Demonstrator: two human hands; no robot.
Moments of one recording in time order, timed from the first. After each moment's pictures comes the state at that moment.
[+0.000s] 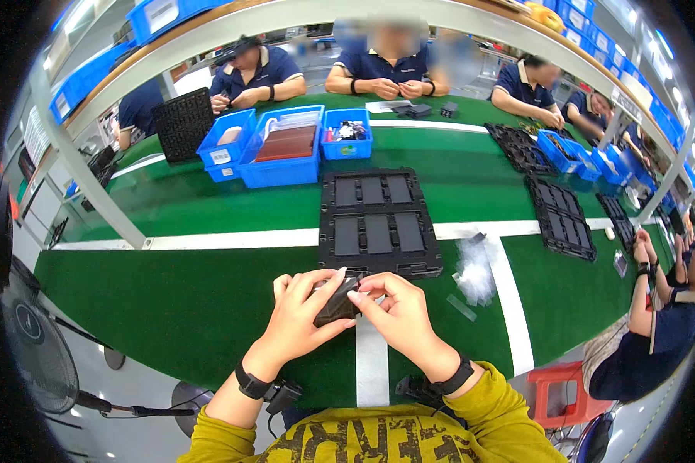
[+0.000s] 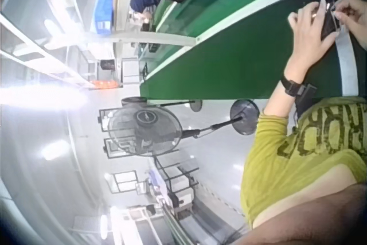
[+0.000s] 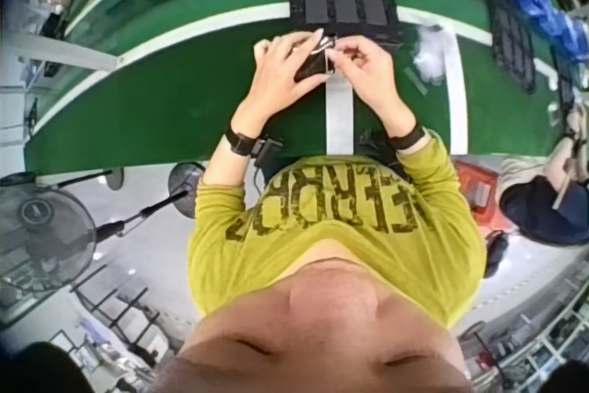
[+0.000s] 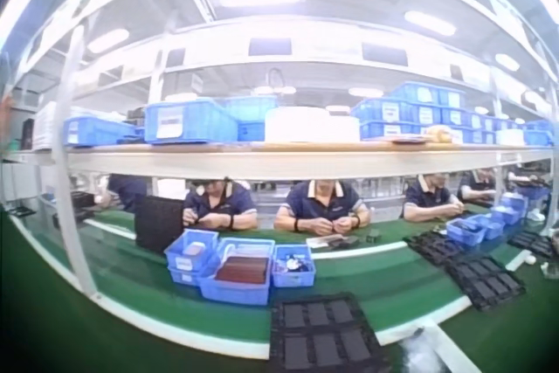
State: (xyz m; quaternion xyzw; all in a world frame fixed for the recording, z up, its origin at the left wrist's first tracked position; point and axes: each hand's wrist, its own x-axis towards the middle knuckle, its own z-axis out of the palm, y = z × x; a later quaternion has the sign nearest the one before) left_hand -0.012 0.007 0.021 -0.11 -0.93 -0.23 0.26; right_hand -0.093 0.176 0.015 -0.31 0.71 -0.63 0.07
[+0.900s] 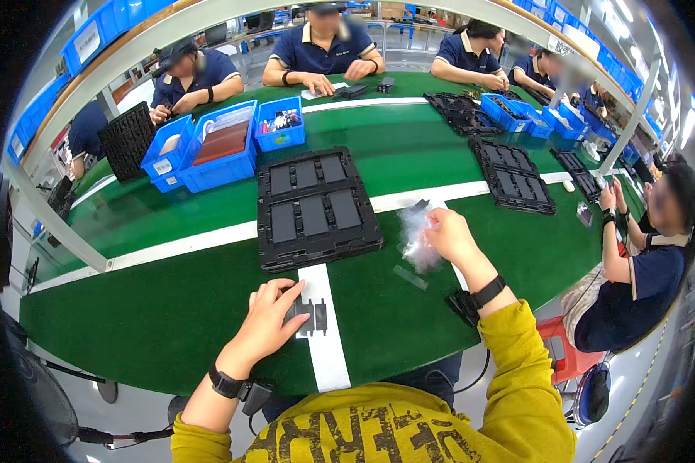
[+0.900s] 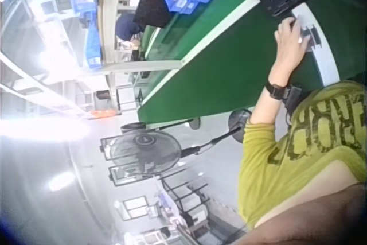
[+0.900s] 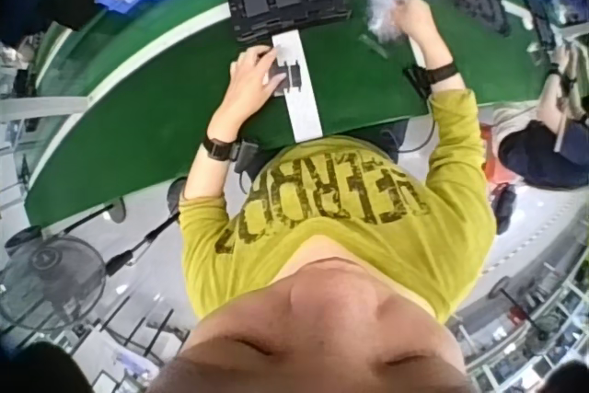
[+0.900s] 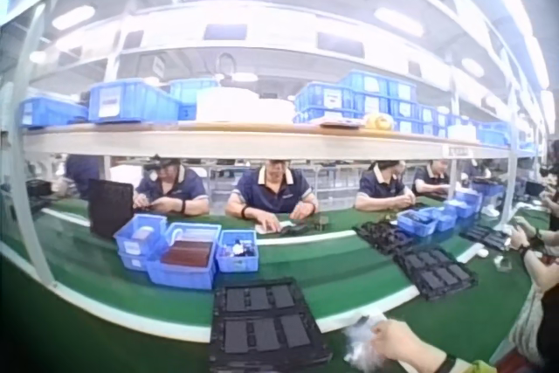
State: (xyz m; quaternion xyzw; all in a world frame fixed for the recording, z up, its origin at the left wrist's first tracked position) left_hand -0.015 0.022 -0.021 -0.11 -0.95 -0.27 0.09; right_hand -0.229 0.329 -0.029 -0.20 0.92 -0.33 -0.08
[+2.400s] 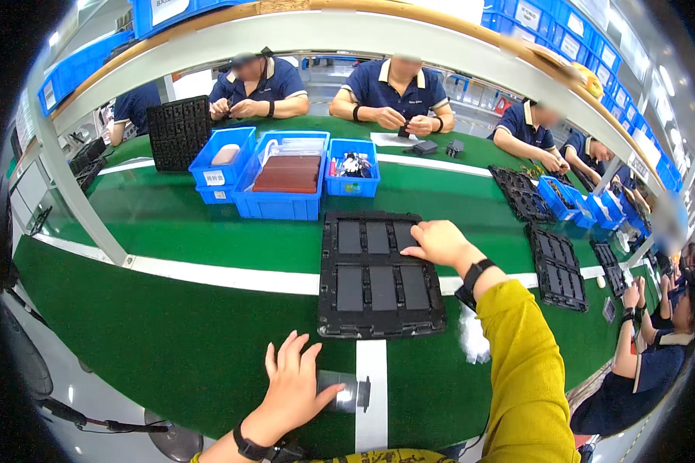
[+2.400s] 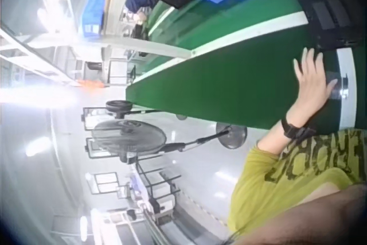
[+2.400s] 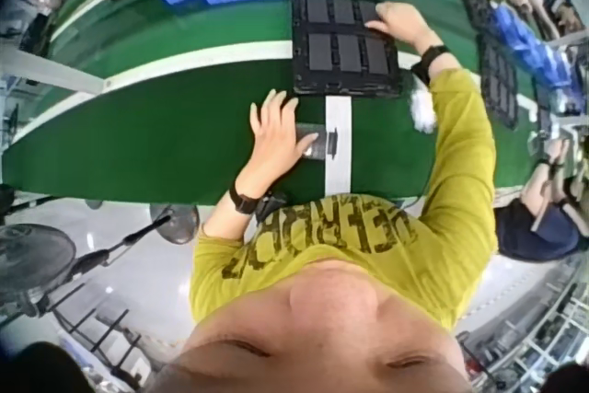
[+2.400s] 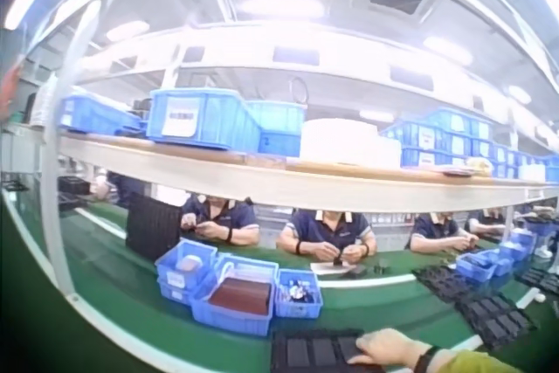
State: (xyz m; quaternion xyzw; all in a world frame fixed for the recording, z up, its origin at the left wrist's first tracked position) left_hand 0.006 0.008 -0.019 0.05 -0.96 -0.22 0.14; right_hand -0.341 0.161 0.024 -0.56 0.81 0.07 -0.16
